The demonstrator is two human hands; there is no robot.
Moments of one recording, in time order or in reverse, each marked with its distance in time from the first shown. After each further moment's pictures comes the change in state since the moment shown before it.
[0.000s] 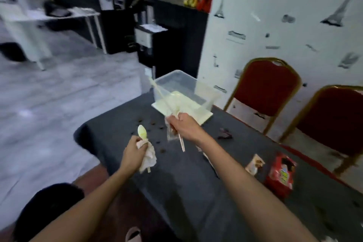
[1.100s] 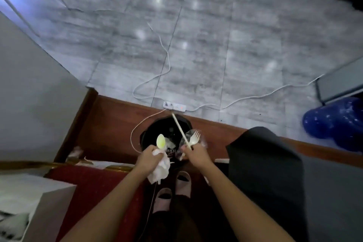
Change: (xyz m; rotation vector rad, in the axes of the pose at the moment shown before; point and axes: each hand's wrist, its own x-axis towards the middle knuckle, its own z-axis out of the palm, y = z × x) left_hand 0.038 -0.389 -0.272 -0.192 0.300 -0.998; right_hand 0.185 -0.027 0.582 -0.347 -0.955 0.180
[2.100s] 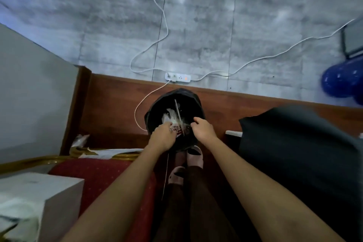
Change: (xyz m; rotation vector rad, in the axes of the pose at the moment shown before) left_hand 0.074 0.003 0.019 0.413 -0.107 0.054; right_hand 0.083 0.009 0.031 -0.079 -0.037 0.139
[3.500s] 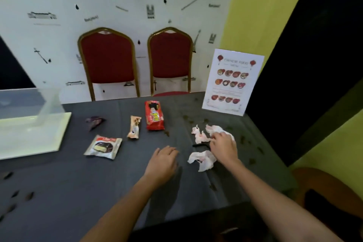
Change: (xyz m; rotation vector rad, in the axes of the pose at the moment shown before) left_hand -0.642 0.118 0.462 1.158 -0.544 2.145; right_hand -0.753 0.576 0.211 0.562 1.392 1.152
